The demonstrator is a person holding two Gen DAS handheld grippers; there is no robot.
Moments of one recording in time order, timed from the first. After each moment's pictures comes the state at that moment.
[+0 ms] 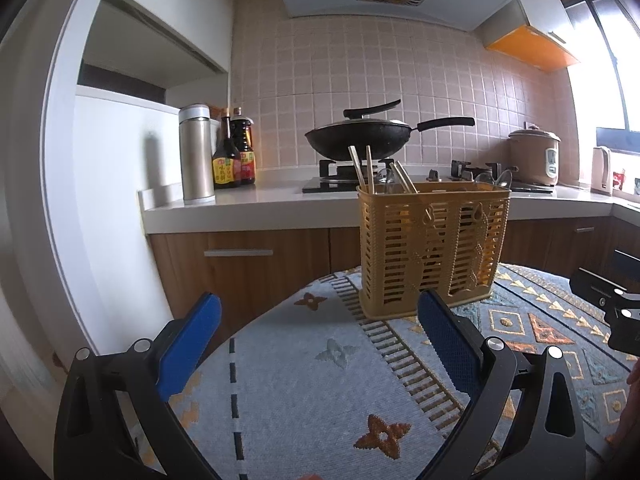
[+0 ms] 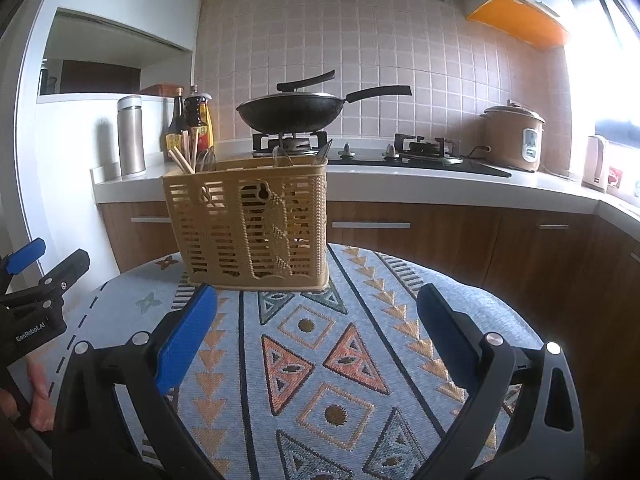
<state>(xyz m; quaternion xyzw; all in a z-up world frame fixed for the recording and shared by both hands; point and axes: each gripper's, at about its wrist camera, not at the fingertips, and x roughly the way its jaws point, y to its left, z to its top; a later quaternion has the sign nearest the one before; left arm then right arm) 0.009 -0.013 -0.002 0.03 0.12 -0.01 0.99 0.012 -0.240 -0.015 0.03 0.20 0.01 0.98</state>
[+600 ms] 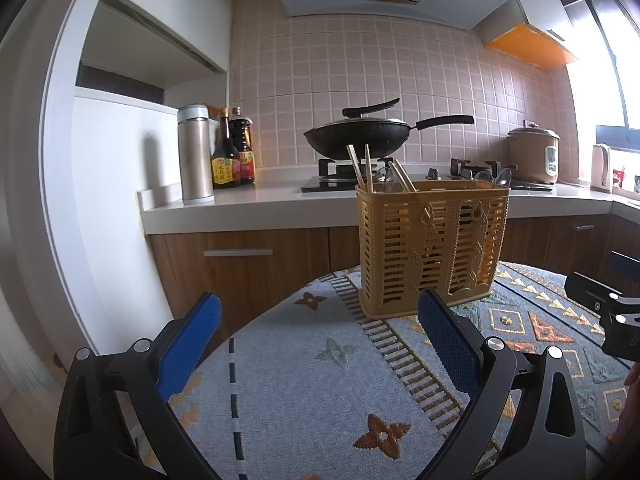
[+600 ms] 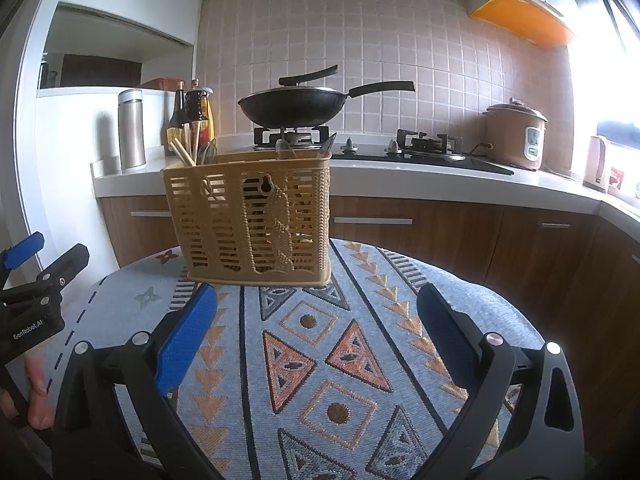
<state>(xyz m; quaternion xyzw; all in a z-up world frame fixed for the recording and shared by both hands) 0.009 -0.014 -0.002 0.03 0.12 -0.01 0.99 0.016 -0.235 -0.018 0.03 0.20 0.01 0.98</state>
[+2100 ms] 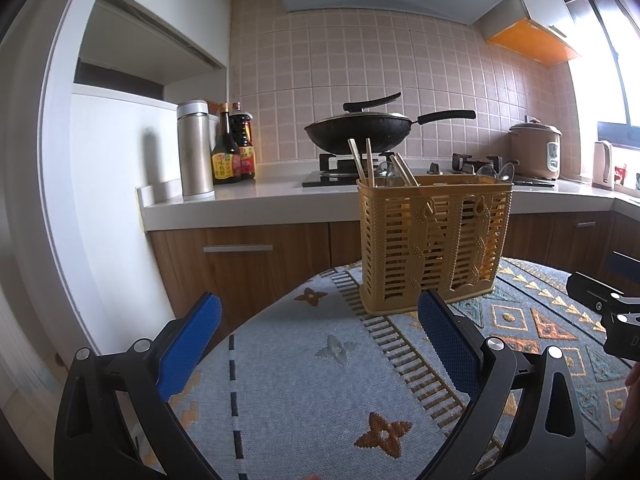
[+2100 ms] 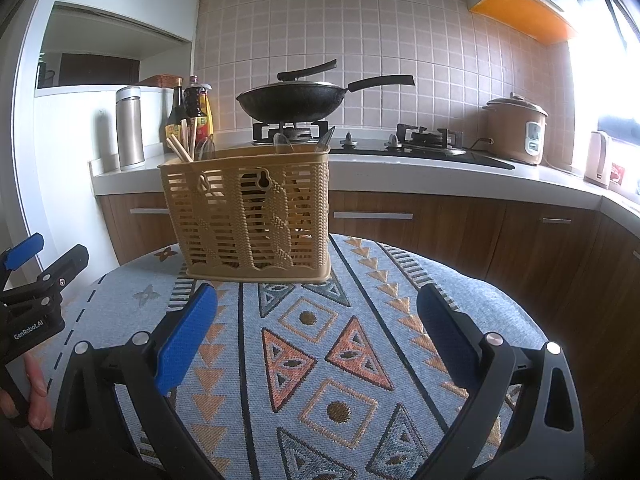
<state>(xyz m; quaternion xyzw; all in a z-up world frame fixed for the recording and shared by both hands) 0.012 -0.012 -0.004 0.03 0.13 -0.01 0.99 0.020 -0.237 -0.020 0.03 0.21 0.01 0.98</state>
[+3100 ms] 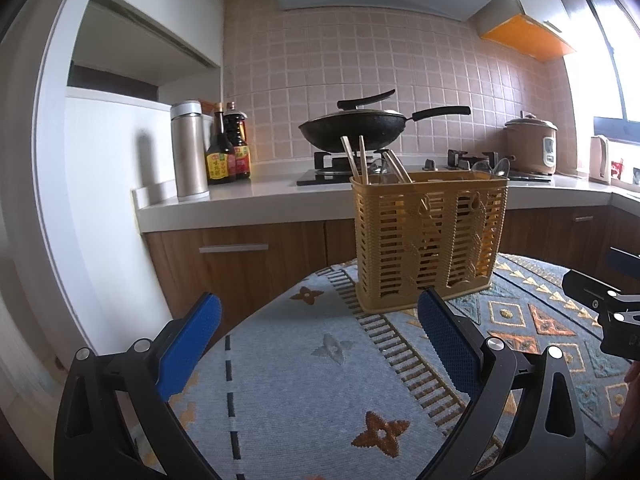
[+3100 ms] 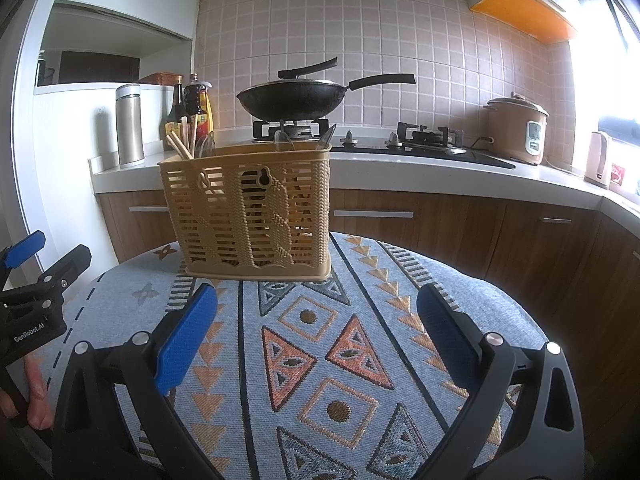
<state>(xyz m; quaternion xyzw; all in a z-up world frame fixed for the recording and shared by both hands) 0.013 -0.017 -0.004 0.04 0.13 -0.01 0.99 0.021 -0.236 -0.022 0.03 0.22 0.01 0.98</state>
